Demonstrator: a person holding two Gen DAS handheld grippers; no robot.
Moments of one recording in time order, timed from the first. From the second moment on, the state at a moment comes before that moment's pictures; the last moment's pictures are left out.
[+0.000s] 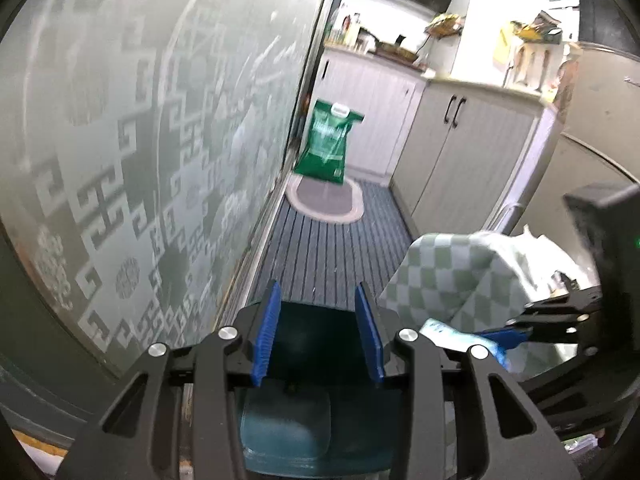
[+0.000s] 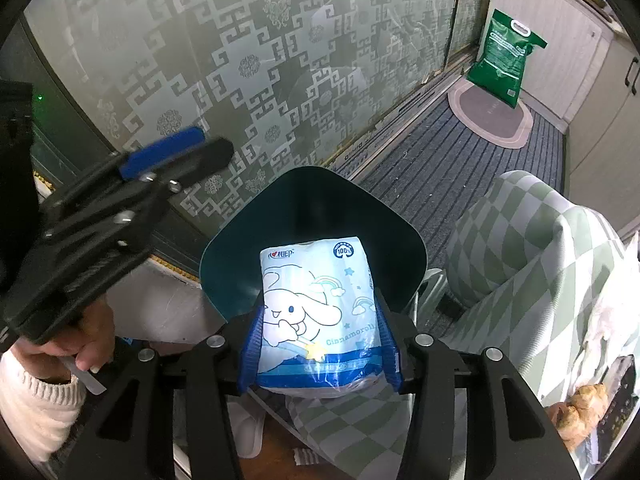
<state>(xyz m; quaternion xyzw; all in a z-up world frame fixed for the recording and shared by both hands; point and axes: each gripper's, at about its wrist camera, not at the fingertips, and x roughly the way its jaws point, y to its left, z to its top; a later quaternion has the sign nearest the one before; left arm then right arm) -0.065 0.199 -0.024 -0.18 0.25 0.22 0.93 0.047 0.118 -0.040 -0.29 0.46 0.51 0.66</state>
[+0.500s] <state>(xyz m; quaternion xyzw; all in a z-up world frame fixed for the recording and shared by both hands) -0.075 0.185 0.007 -0.18 0.18 0.20 0.95 0.049 0.109 -0.017 -0.27 0.41 0.53 0.69</state>
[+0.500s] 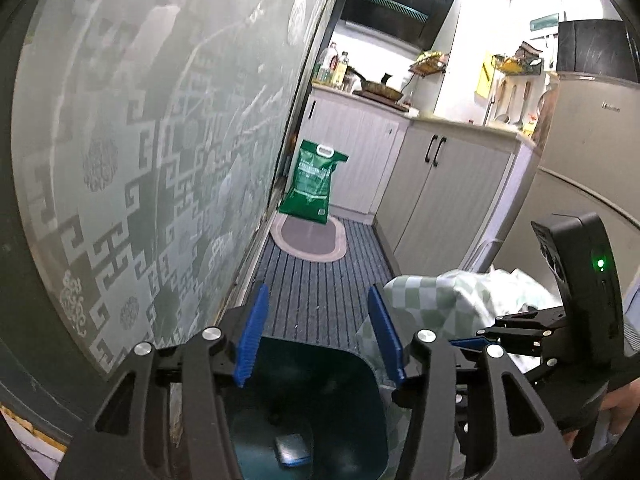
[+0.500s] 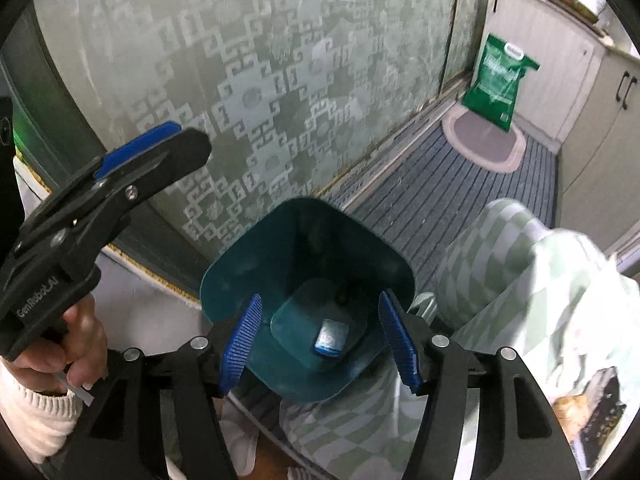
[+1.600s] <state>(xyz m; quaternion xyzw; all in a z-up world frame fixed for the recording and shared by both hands) 0.011 0.064 0.009 -0.08 0.22 0.08 0.97 0.132 -0.066 0.058 -0.18 0.36 0.43 0.81</state>
